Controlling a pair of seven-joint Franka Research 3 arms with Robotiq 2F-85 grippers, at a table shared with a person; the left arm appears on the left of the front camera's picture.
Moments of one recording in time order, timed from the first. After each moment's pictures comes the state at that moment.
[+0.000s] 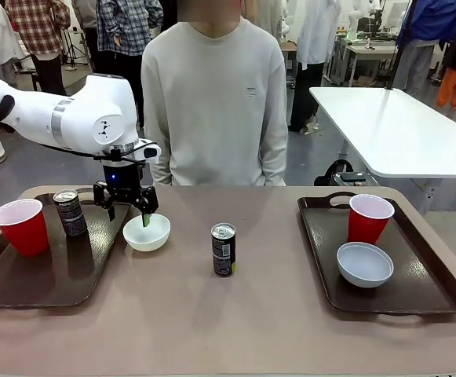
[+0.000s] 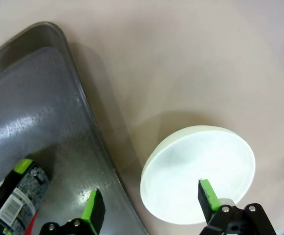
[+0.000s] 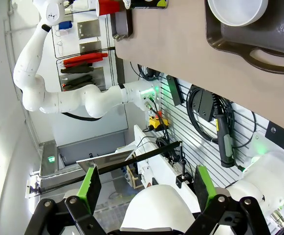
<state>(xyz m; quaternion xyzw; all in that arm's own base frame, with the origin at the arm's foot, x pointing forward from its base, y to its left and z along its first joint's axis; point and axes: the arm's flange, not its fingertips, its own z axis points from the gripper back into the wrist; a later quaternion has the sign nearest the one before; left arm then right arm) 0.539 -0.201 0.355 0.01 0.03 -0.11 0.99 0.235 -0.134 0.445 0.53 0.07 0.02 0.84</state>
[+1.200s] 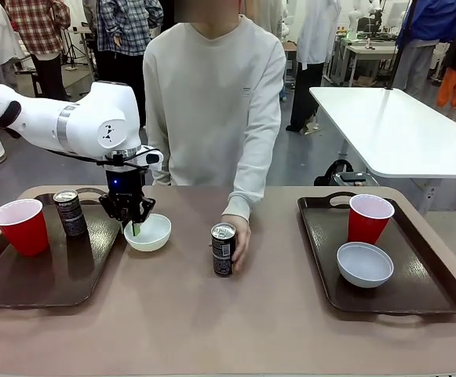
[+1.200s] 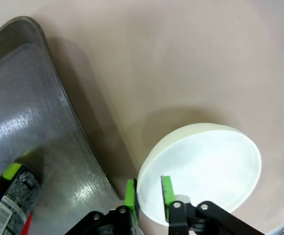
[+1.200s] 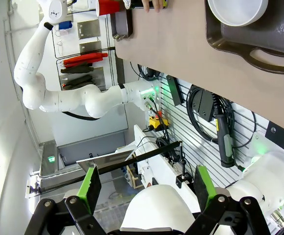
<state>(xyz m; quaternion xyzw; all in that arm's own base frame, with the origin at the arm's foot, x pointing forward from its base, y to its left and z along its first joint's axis) 0.539 -0.204 0.342 0.01 0.06 -0.12 0.99 0.235 -0.134 0.445 0.53 0.07 0.02 0.84</state>
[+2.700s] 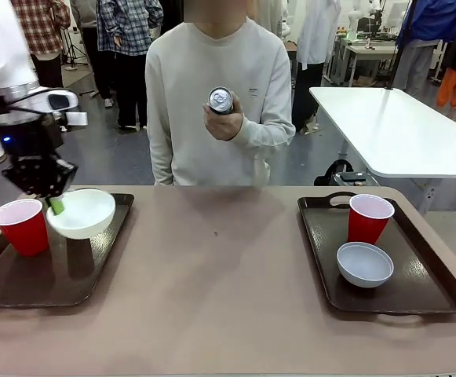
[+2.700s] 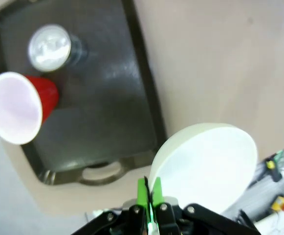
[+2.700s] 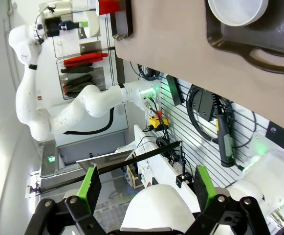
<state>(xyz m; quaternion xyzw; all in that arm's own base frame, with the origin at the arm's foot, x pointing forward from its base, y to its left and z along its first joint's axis) 0.399 -0.098 0.496 -0.04 0.02 -0.07 1.00 0.235 -0.134 0.445 0.53 0.08 0.02 0.84</state>
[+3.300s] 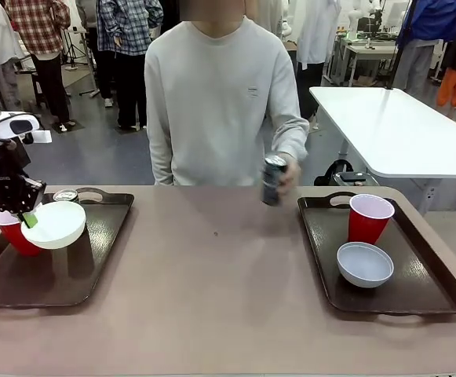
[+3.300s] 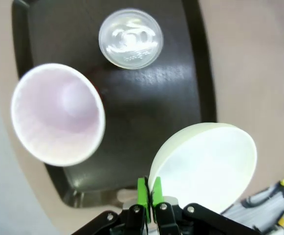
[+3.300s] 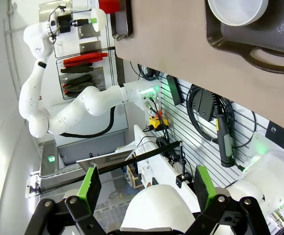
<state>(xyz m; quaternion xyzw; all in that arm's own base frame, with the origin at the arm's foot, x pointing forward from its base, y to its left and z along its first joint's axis) 0.421 -0.018 0.441 -0.05 0.00 -0.04 1.00 0.235 -0.134 0.446 0.53 0.08 0.02 0.84</state>
